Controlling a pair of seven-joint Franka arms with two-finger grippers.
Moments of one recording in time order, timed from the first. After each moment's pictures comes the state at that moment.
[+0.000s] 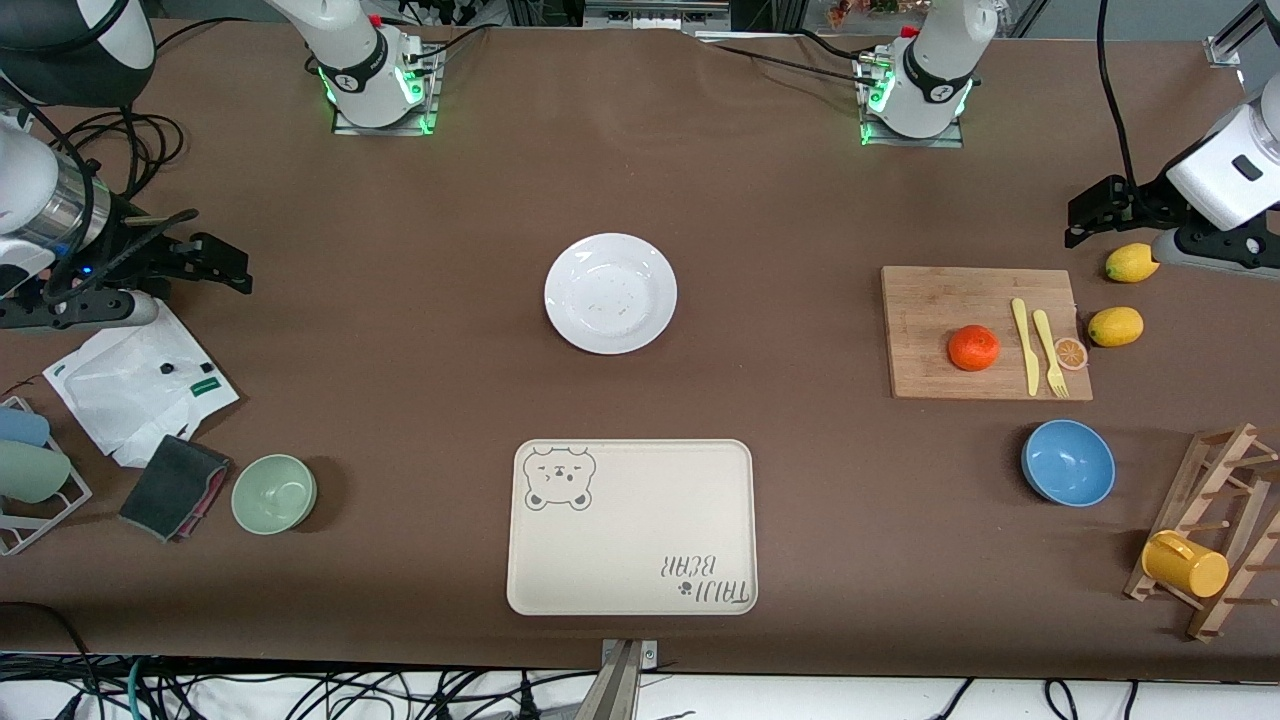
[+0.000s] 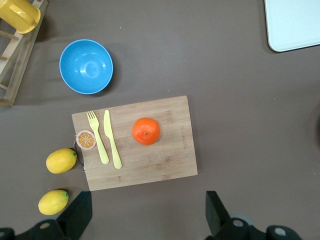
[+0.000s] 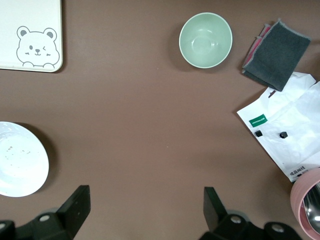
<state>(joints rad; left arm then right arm) 0.06 -0.04 -0.06 -1.71 -0.01 1.60 0.15 0.12 0.12 -0.05 -1.58 0.04 1.65 0.00</state>
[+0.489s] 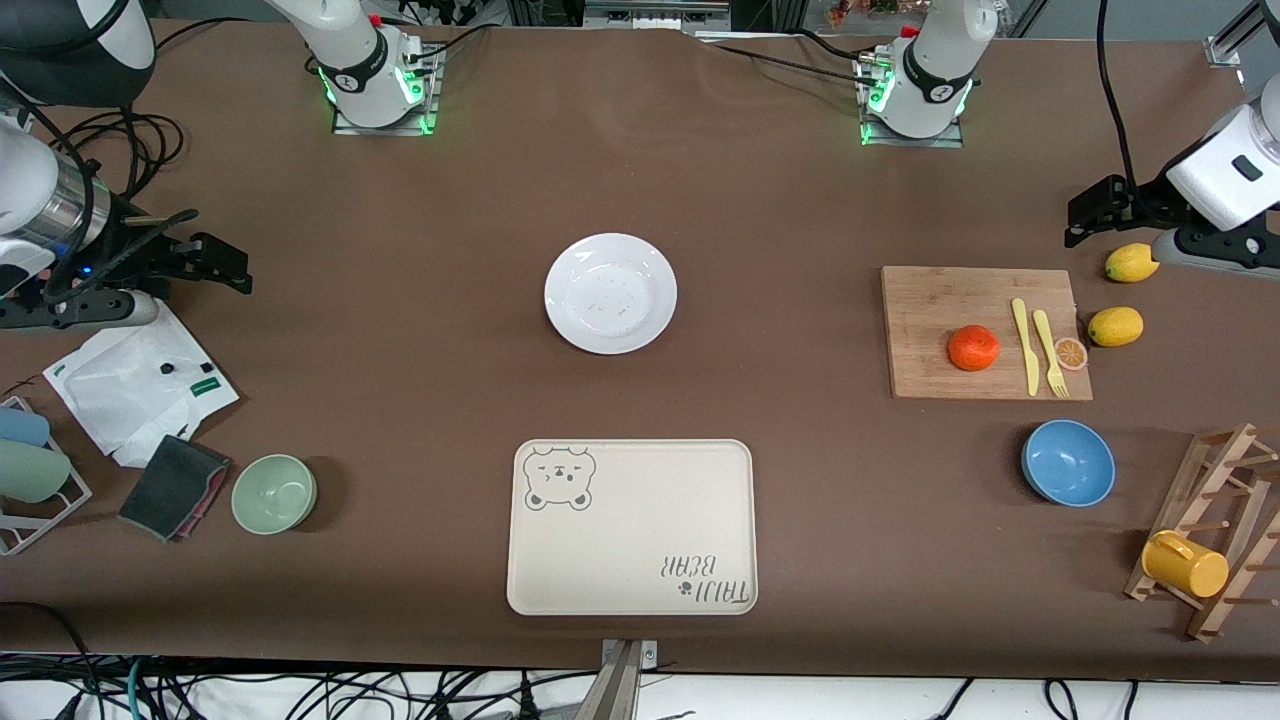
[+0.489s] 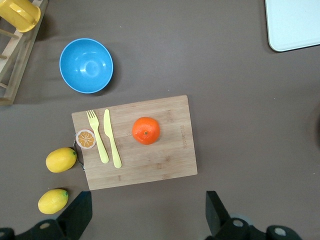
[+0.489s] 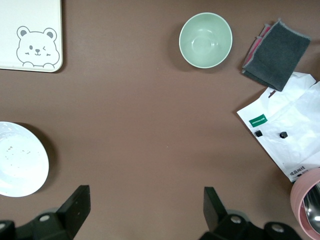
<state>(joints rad) 0.06 -0.04 -0.06 -1.71 -0.01 1.60 0.15 0.12 0.12 -0.05 -1.58 0.04 1.65 0.00</state>
